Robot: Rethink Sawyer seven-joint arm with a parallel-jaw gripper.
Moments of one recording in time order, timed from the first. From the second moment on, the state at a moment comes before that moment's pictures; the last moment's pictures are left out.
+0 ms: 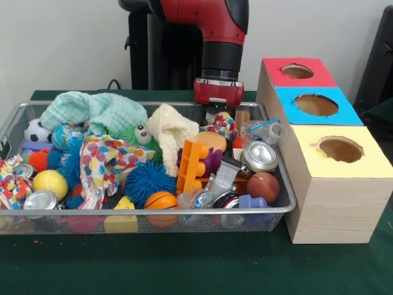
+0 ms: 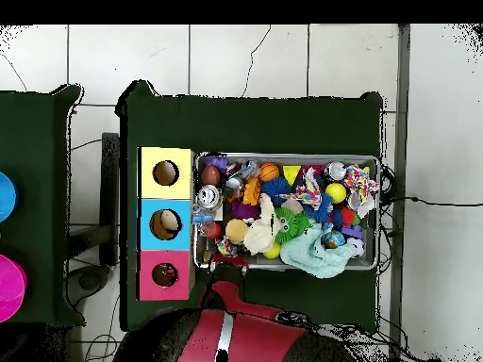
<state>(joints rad) -0.20 -0.33 -0.06 2.17 -0.09 -0.78 1.71</state>
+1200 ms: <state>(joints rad) -0.18 -0.45 -0.19 2.17 -0.07 -0.57 1.71</state>
